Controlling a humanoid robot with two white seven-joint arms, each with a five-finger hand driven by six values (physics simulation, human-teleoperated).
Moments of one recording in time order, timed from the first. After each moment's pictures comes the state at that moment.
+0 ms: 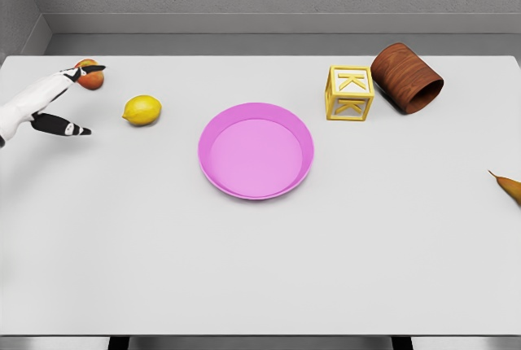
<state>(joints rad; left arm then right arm) -0.51 0.59 -0.16 -0.94 -0.34 -0.61 -0.40 0.01 0.00 -0.21 0.03 0.08 -0.02 -0.08</state>
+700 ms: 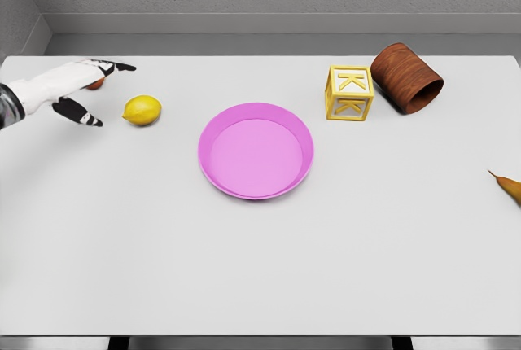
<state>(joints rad) -0.73 0.63 -0.46 -0.90 -0.41 -0.61 -0.44 0.01 0.00 -0.21 0.03 0.08 -0.02 -0.08</state>
